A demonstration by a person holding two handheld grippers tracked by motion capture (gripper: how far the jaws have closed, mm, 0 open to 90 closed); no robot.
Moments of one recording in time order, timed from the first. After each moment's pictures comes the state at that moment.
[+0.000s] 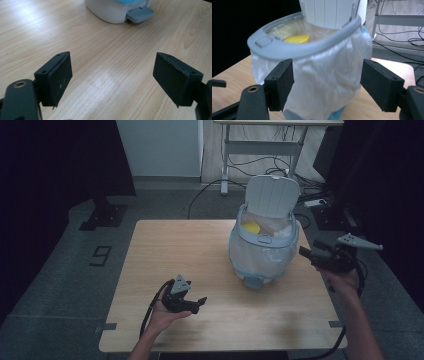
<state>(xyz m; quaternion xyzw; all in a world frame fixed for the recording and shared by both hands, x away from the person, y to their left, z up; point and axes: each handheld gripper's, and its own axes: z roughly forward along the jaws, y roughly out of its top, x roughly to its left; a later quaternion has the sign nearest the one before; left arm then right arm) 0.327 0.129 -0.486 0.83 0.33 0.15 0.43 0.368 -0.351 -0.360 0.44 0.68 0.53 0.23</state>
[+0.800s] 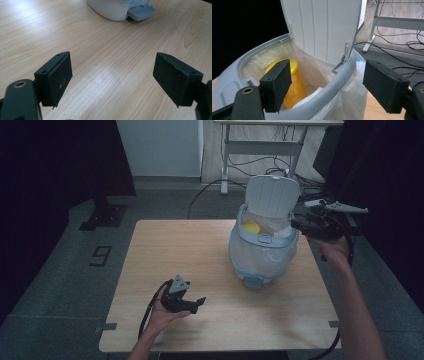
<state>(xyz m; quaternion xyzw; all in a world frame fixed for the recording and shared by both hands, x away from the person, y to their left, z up) 0.329 0.133 -0.491 0.83 0.33 0.14 0.43 0.446 -0.334 -0.321 0.44 0.70 0.51 0.24</state>
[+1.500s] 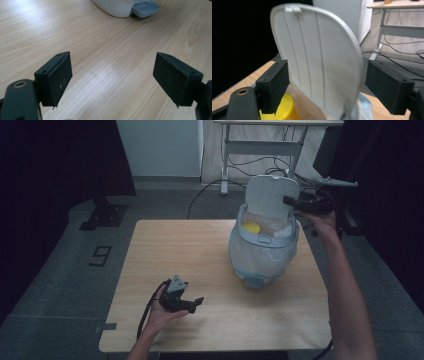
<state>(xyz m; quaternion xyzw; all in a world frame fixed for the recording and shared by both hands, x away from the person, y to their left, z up) 0.332 0.139 -0.495 0.82 0.35 0.13 0.43 0.511 -0.318 -0.290 0.43 0.68 0.55 0.22</state>
